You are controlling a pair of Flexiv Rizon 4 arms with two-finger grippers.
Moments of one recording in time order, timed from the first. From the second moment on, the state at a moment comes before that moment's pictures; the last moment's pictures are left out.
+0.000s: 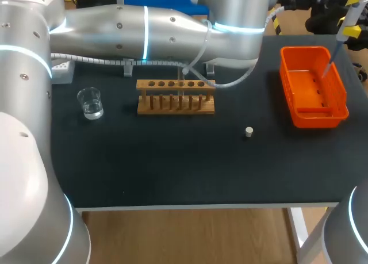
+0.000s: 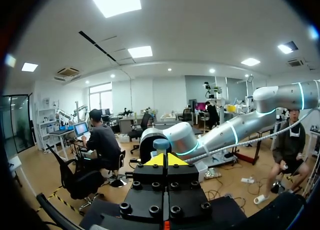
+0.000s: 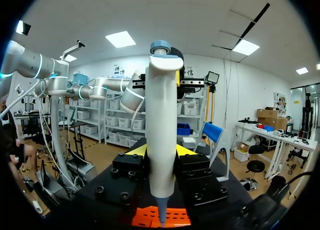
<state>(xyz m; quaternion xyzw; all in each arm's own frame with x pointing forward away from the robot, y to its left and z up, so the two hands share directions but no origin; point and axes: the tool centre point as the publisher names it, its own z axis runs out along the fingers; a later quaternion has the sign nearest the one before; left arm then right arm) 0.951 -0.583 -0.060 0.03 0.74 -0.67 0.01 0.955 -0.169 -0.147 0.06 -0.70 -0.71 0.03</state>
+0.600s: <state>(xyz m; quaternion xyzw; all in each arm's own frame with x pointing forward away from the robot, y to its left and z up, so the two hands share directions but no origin) 0.952 -0.580 -0.064 0.03 0.74 -0.67 0.02 0.955 -0.169 -0.147 0.06 -0.70 -0.71 0.03</state>
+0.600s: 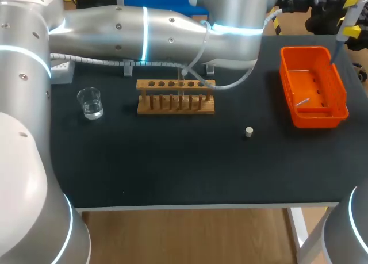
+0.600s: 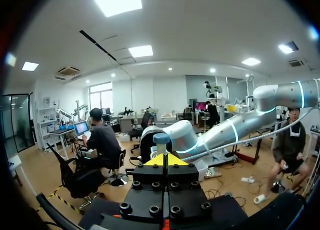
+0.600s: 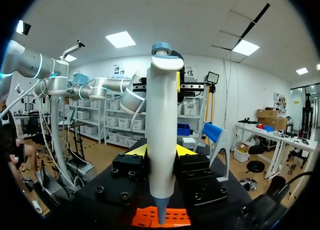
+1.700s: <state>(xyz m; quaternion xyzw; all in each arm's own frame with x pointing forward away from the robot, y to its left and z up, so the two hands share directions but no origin) 0.948 -0.533 -0.030 0.03 0.75 -0.66 0.04 0.956 -0.169 -0.141 0.06 -0.70 -0.71 0.03</state>
